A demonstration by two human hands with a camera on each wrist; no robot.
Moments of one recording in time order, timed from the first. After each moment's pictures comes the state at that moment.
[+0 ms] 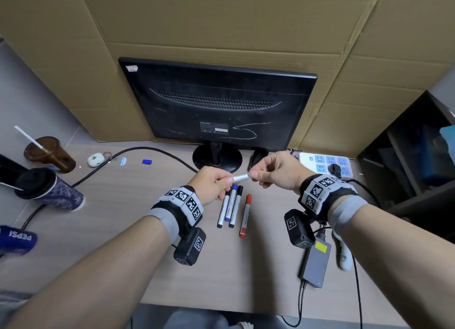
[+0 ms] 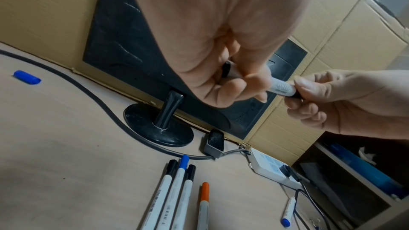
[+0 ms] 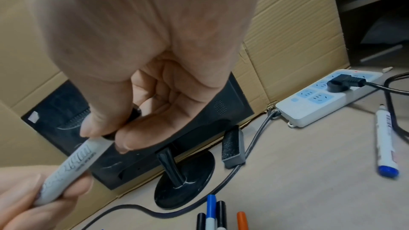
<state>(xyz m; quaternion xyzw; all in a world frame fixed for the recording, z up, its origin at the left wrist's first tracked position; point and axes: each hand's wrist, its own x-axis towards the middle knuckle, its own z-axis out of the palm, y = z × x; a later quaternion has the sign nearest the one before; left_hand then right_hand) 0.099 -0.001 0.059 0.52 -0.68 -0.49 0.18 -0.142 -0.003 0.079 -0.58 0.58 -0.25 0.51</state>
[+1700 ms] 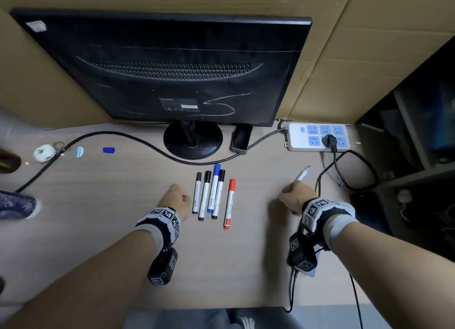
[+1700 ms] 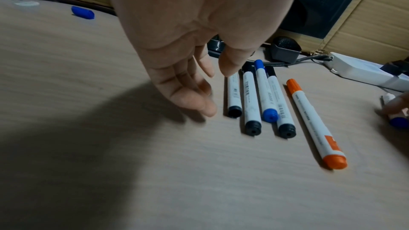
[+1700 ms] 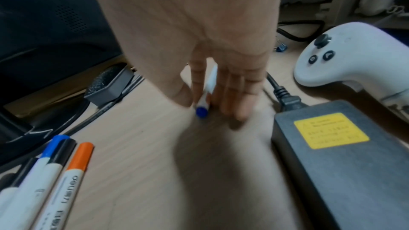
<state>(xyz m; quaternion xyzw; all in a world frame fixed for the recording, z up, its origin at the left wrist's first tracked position) 0.110 -0.005 -0.085 0.74 -0.56 -0.38 -0.02 -0.222 0.032 -0.084 -0.32 0.86 -0.01 0.39</state>
